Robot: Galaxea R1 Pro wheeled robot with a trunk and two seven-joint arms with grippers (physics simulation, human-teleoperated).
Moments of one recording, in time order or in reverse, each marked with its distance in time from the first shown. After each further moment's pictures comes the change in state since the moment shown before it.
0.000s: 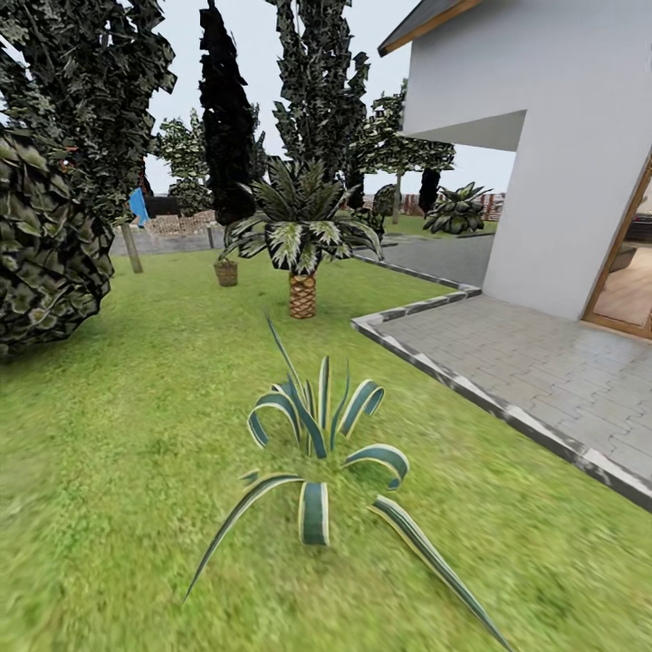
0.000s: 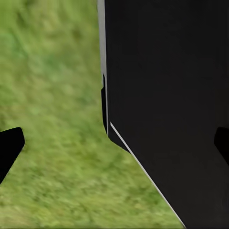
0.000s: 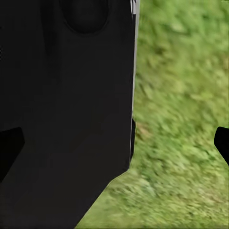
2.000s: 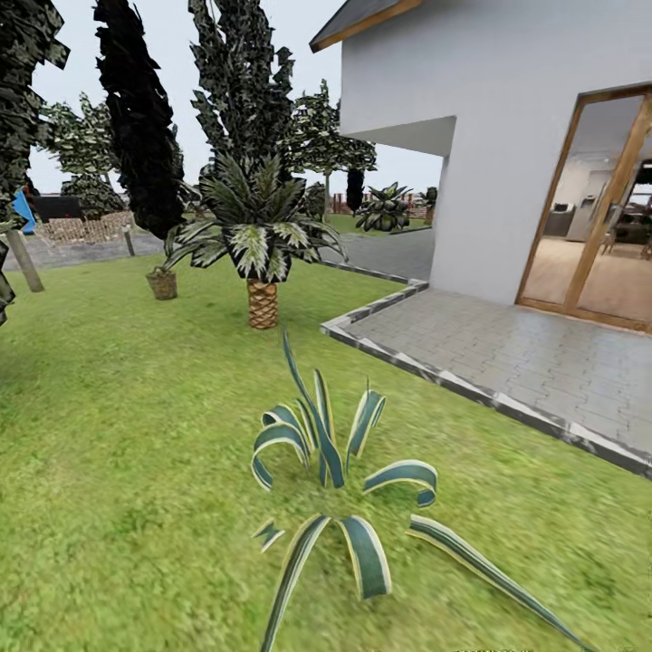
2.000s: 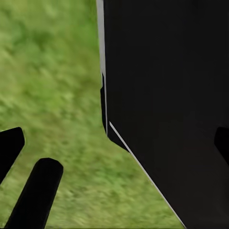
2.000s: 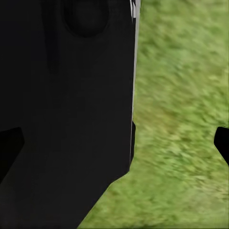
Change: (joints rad) left arm 0.000 -0.001 0.000 0.000 0.000 0.000 0.000; right arm 0.000 0.000 0.000 0.001 0.000 -0.014 0.000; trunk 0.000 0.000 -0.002
